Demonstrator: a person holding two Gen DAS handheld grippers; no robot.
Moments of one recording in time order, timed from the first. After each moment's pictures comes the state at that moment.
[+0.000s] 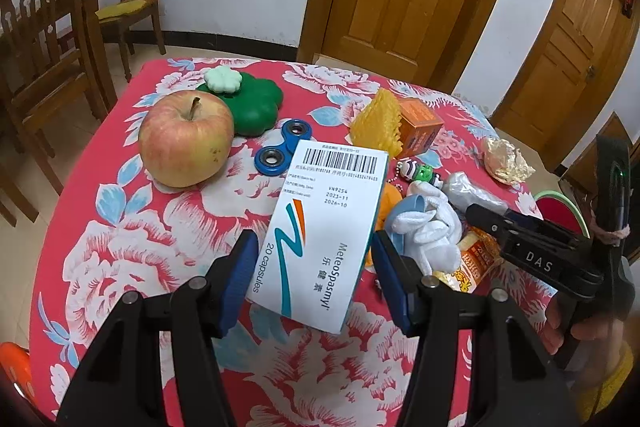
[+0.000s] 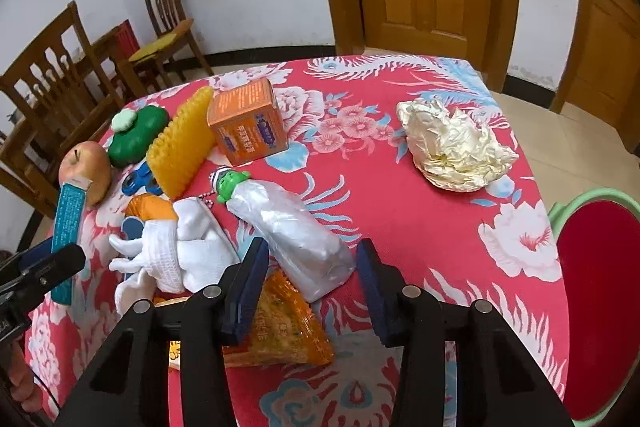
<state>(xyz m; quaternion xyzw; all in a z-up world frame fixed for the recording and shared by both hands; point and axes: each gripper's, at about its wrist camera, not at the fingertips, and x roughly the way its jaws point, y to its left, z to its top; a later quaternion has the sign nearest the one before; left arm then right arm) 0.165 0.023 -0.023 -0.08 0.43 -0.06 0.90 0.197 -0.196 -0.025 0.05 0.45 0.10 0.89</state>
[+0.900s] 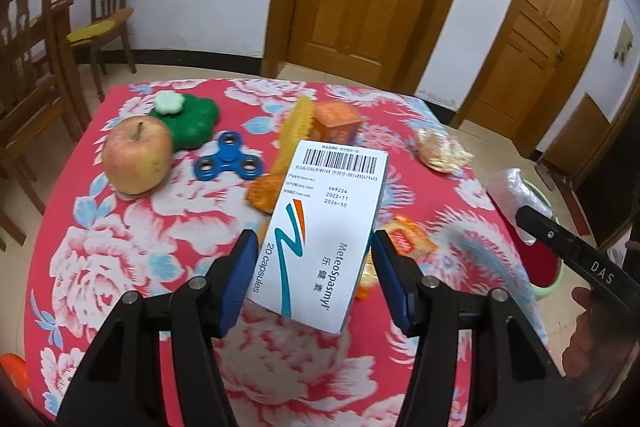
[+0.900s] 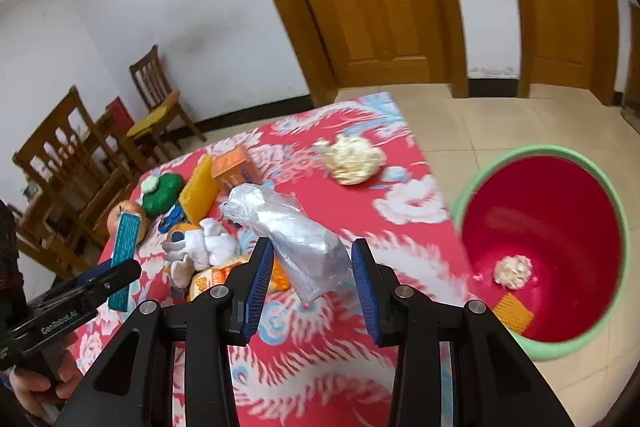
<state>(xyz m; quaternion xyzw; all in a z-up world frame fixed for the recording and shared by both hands) 0.132 -0.026 0.009 -0.06 0.41 -0.12 0.90 0.094 -0.275 0.034 0.15 0.37 0.04 0.92</state>
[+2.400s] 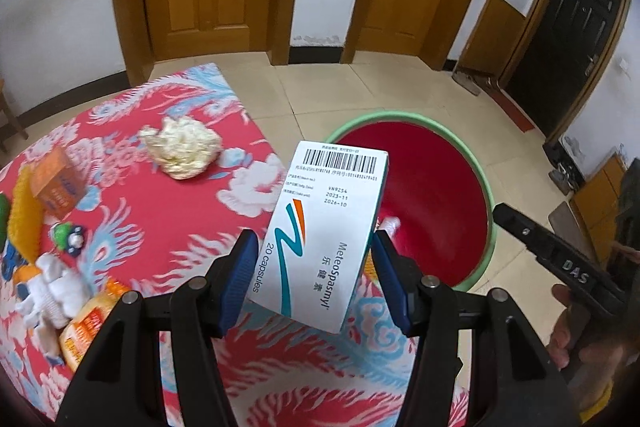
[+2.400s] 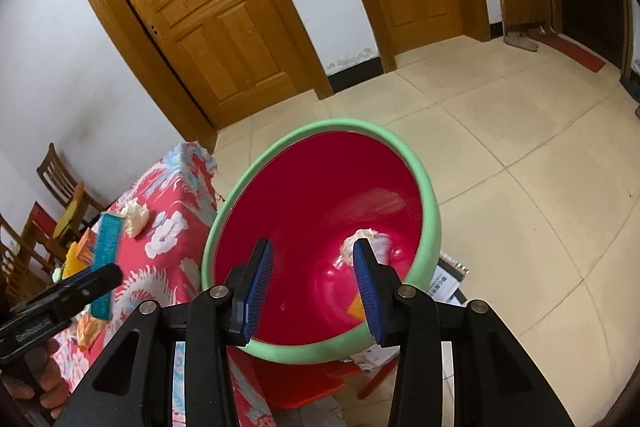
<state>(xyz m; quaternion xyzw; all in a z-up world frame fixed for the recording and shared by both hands) 0.155 -0.266 -0.008 0.06 0.45 -0.31 0.84 0.024 -0.454 0.002 0.25 0.34 -0.15 0.89</state>
